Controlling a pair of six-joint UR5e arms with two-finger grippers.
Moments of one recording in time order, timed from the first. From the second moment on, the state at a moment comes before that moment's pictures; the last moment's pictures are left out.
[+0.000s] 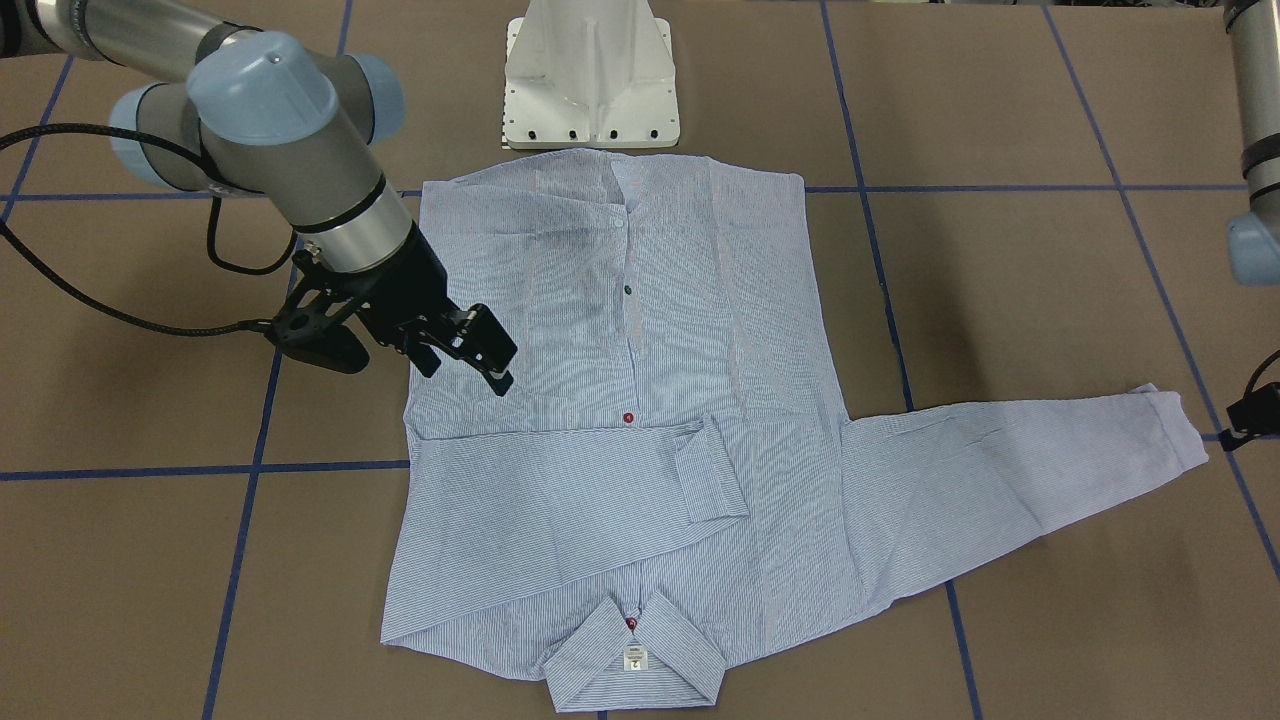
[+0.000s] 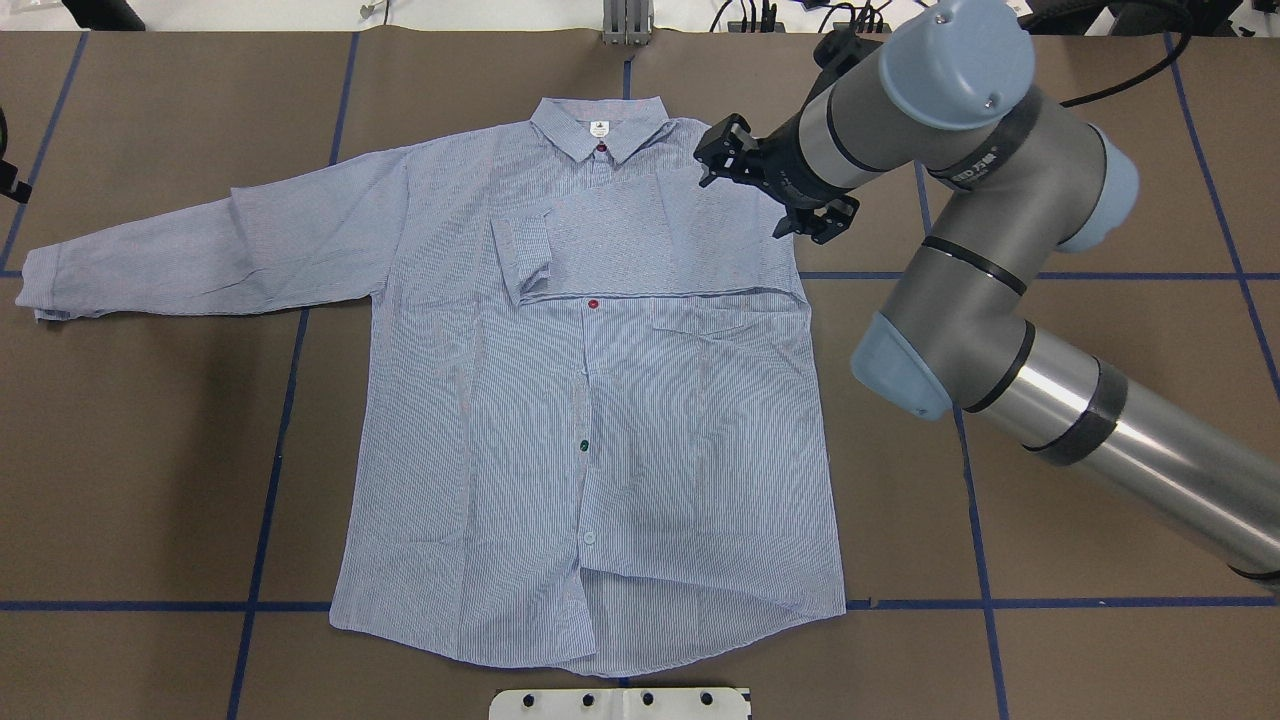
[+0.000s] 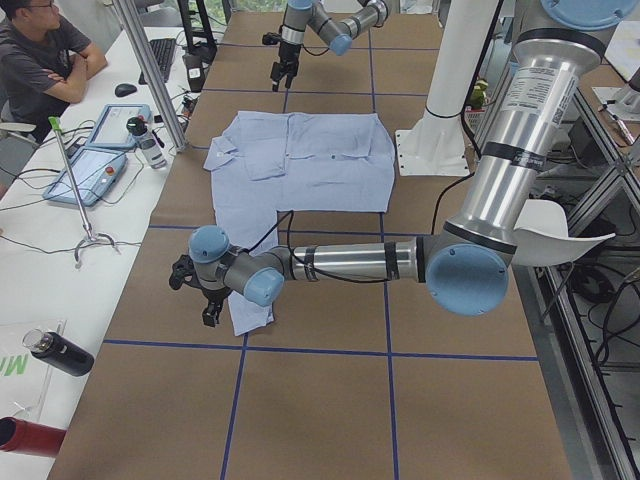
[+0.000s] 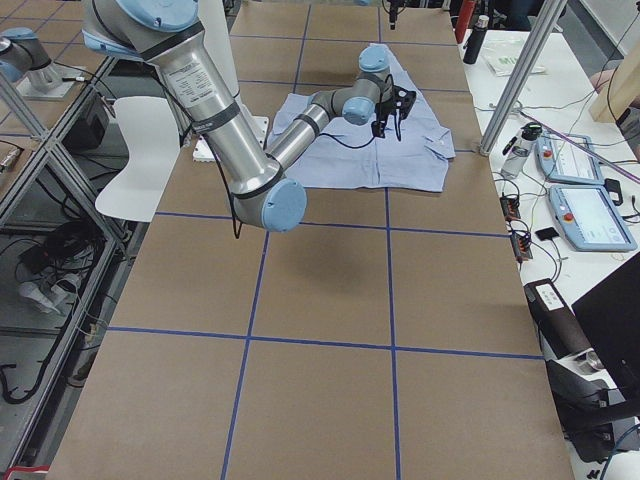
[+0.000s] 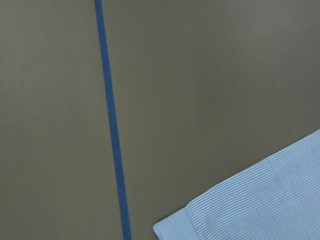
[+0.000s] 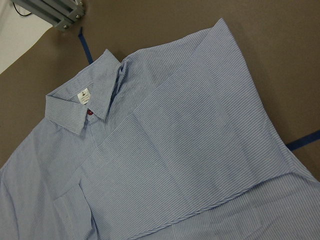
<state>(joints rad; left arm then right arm) -1.32 -1.88 -1.12 -2.18 -2.29 -0.34 0.78 -0.97 1.70 -1.24 1.97 1.64</state>
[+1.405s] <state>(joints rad) -1.29 -1.89 -0.93 -2.30 -2.39 -0.43 0.77 -1.03 1.72 -1.24 1.95 1.63</state>
